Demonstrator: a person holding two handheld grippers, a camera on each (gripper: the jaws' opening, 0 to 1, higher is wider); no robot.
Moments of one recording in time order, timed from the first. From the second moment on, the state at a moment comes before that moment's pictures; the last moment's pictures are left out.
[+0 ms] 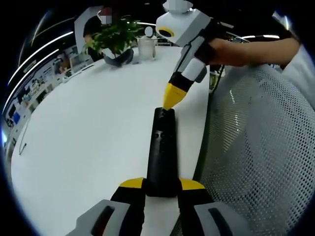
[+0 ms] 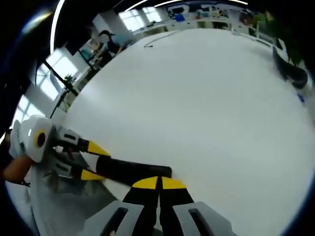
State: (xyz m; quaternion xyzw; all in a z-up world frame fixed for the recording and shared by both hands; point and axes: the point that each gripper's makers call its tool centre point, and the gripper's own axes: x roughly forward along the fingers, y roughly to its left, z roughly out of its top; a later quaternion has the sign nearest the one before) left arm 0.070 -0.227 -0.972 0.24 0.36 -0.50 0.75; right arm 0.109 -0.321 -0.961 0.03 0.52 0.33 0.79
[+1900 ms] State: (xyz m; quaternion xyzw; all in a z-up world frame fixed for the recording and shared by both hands) left arm 0.070 -0.228 -0.972 0.24 0.36 -0.50 0.75; right arm 0.110 -0.316 -0.961 -0.17 0.44 0.36 0.81
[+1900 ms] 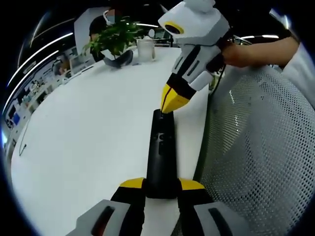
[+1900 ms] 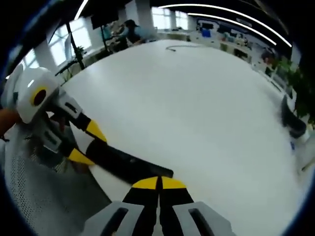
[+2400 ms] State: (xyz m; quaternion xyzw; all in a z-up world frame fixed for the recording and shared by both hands) left arm 0.070 -0.227 -0.972 0.24 0.36 -0.50 0.75; right arm 0.114 -0.311 -0.944 0.01 0.48 0.34 0.81
